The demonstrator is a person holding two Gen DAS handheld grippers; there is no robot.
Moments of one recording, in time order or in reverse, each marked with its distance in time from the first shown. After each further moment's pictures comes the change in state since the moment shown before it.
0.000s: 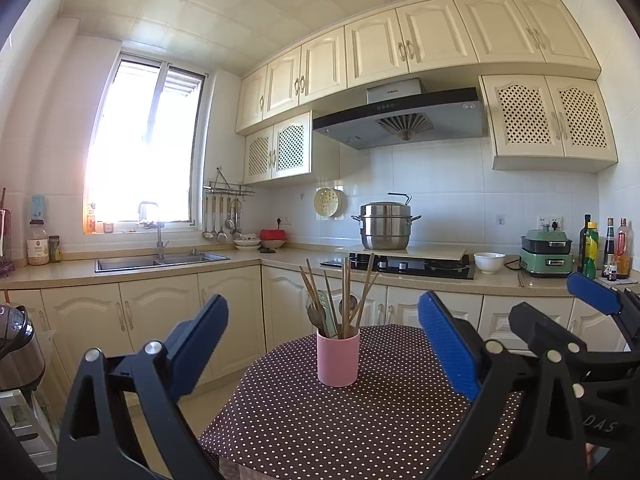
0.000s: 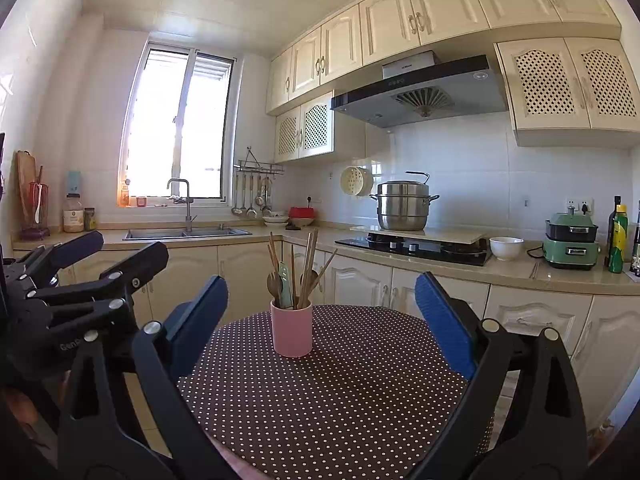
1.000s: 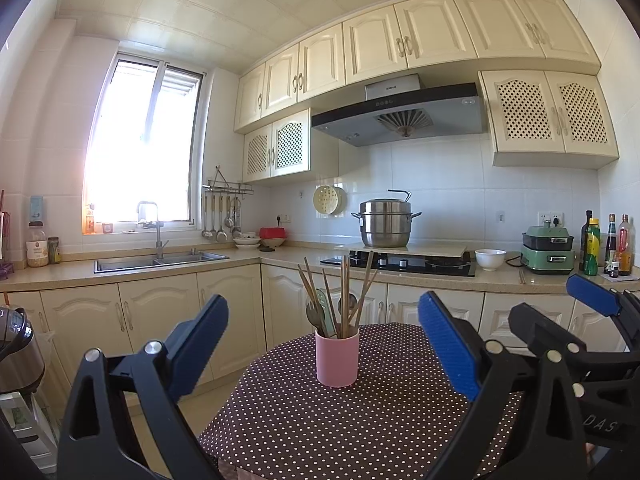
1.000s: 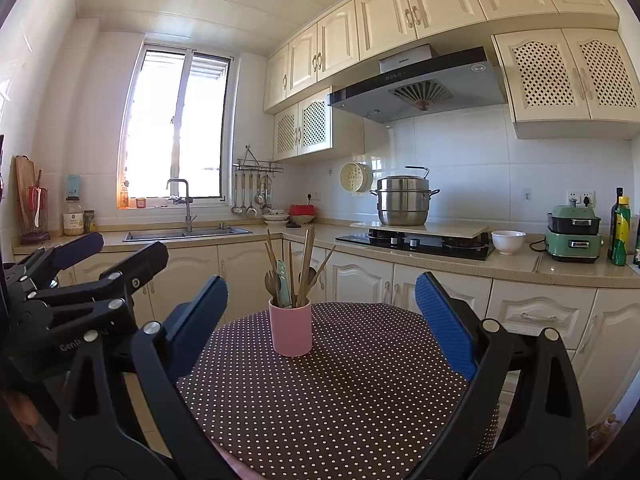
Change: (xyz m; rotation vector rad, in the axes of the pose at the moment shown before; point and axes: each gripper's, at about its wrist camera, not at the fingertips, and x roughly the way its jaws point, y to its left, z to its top) left arm 0.008 0.002 -0.001 0.007 0.009 -0.002; right arm 0.004 -0.004 -0.003 0.020 0.010 0.004
